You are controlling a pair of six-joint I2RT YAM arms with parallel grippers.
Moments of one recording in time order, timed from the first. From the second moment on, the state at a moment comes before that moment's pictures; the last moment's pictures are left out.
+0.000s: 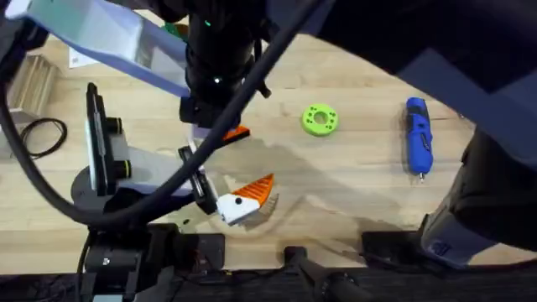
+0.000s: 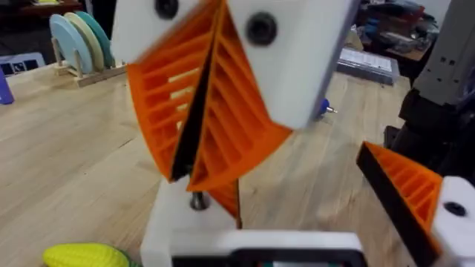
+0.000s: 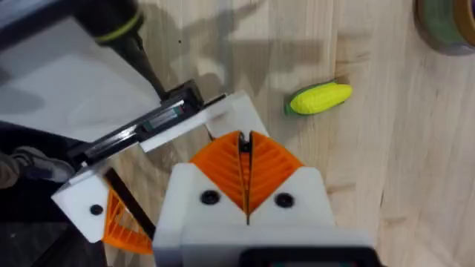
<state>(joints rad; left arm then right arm) 0.01 0.01 0.01 -0.12 1.13 -0.04 1.02 2.00 2.17 -1.41 -0.15 -0.51</state>
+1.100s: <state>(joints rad) 0.01 0.01 0.01 -0.12 1.13 -0.03 1.02 1.98 2.17 -1.42 -0.15 -0.50</state>
